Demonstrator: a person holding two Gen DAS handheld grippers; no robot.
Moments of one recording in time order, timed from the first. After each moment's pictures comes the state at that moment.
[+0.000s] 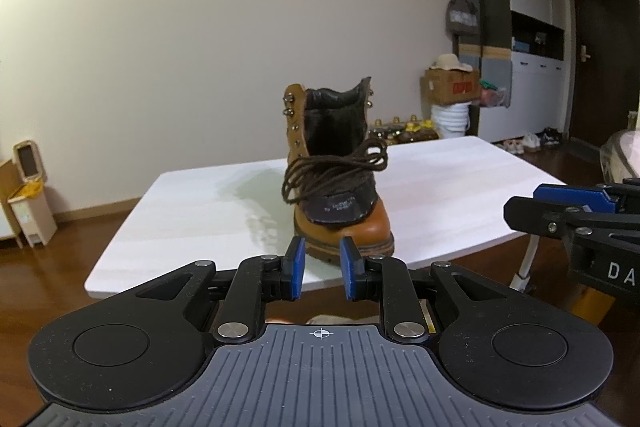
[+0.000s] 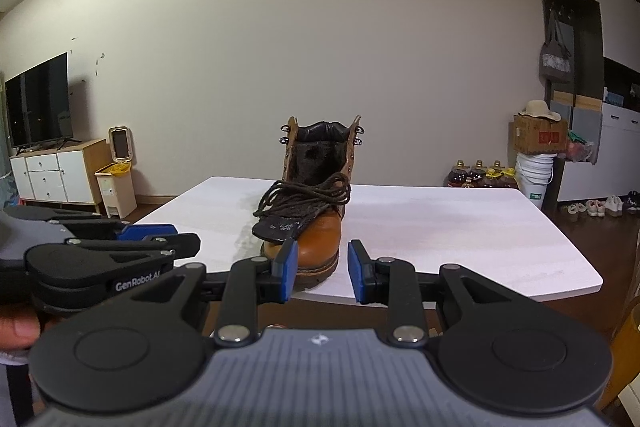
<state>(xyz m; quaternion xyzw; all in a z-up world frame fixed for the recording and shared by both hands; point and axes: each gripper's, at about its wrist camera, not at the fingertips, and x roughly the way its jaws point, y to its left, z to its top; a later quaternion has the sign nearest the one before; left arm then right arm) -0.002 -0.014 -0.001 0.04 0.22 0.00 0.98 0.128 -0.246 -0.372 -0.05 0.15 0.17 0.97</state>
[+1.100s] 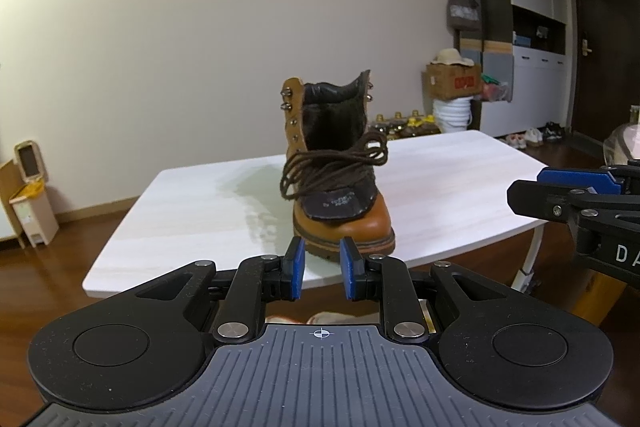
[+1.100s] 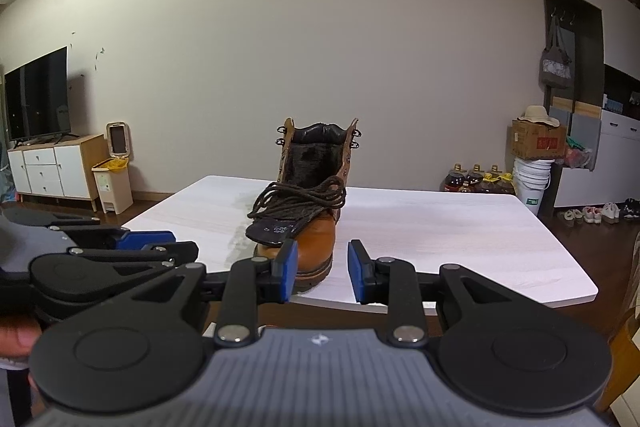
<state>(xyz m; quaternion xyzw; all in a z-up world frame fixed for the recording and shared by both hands) -0.001 -0.017 -0.007 0.04 0.22 0.00 0.97 0.131 -0.244 -0.365 -0.06 0.14 0.17 0.97</state>
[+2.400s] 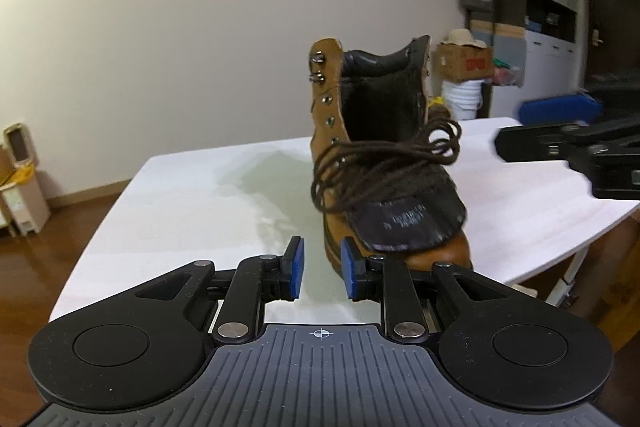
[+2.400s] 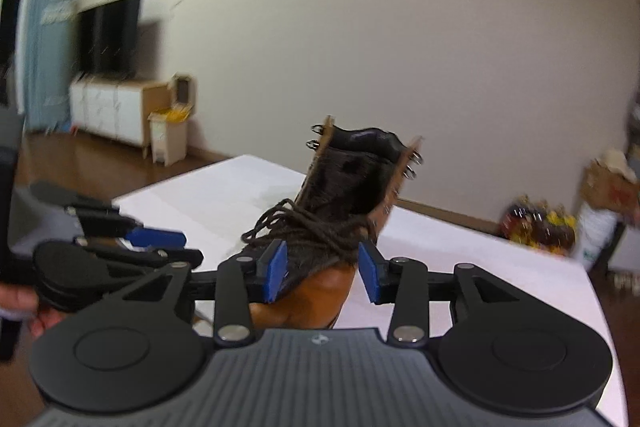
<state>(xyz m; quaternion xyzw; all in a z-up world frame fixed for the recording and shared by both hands) 0.112 0.034 -0.032 0.04 0.25 -0.02 0.97 0.268 -0.215 -0.350 -0.19 0.16 0.30 0.92</state>
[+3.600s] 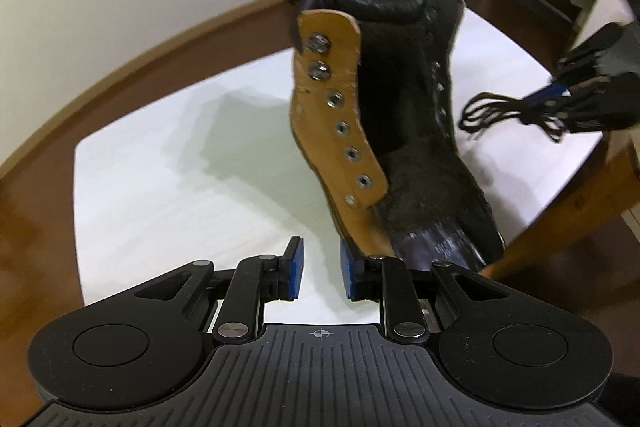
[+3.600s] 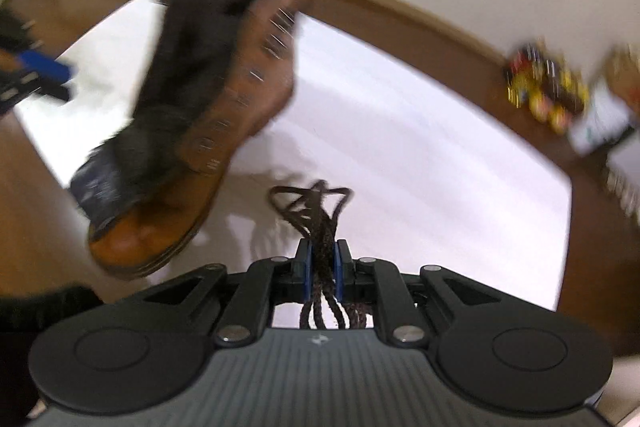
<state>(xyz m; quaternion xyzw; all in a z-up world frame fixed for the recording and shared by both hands) 0.252 0.076 0.032 0.10 0.50 -0.16 0.85 0.424 -0.255 -0.349 -0.24 0.50 0.20 0.81</state>
